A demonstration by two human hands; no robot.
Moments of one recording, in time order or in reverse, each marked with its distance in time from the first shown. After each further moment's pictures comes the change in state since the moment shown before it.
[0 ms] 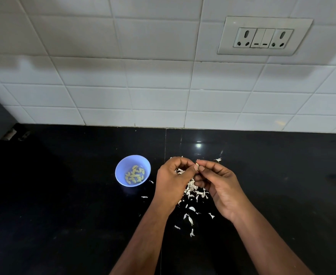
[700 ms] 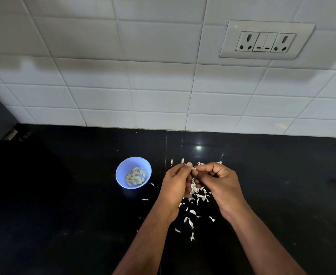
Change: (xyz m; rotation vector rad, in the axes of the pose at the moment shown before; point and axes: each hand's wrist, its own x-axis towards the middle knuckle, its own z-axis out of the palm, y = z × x) left_hand -0.001 0.004 0.006 -0.150 -0.091 -0.323; right_hand -0.002 -0.005 0.013 -0.293 0.084 -0.152
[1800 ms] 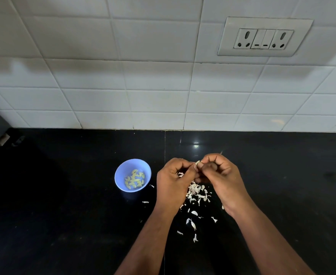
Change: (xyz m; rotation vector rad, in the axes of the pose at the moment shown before) left_hand 0.013 -0.009 -0.009 0.121 0.110 0.442; right_hand 0.008 -0.011 0.002 -0.014 -0.026 -0.046
